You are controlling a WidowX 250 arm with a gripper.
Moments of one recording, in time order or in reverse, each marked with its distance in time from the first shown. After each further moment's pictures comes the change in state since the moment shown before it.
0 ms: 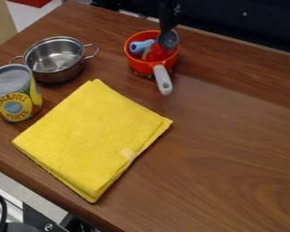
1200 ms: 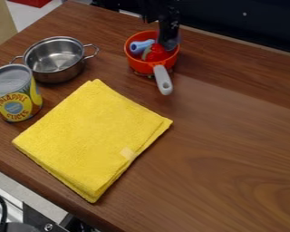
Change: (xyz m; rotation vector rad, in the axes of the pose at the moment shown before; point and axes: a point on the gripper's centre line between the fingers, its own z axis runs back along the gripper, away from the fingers) arm 0.013 0.002 -0.038 0.023 0.020 -0.125
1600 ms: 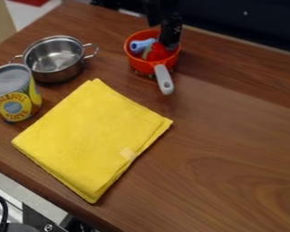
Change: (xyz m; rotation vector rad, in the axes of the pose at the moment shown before) arm 0.002 -0.003 -0.006 0.020 0.016 -0.008
